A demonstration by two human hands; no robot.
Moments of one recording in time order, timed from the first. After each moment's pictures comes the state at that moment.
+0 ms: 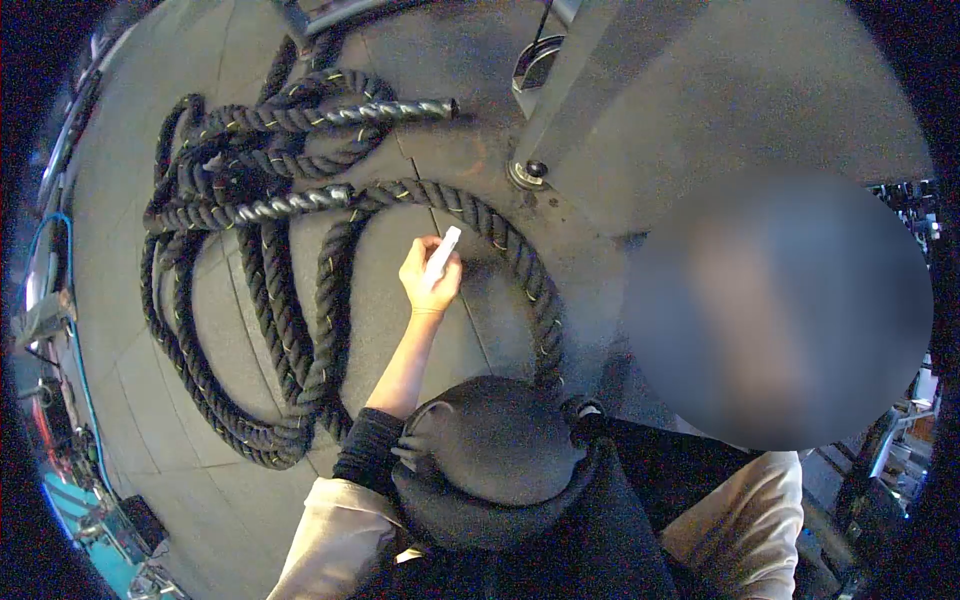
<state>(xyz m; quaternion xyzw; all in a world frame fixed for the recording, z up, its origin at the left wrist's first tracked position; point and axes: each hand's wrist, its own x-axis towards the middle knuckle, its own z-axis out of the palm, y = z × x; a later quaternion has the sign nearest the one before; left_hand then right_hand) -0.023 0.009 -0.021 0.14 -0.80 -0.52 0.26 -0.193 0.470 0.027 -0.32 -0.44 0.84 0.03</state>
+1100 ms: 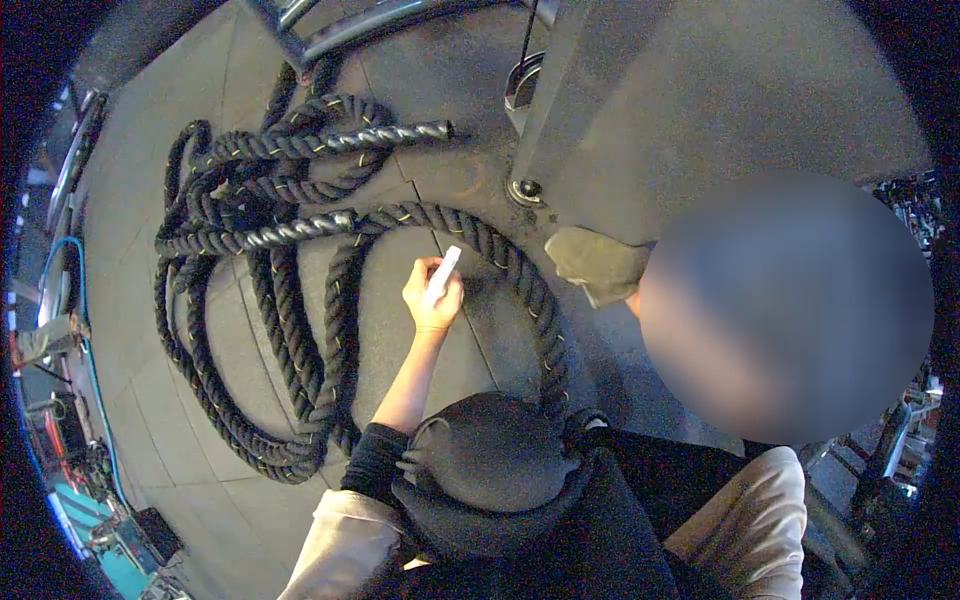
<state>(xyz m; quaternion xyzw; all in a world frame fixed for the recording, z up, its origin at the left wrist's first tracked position) -0.028 0.014 -0.004 0.11 -0.81 -0.50 0.29 -0.110 0.305 0.033 -0.44 -0.39 0.80 -0.10</state>
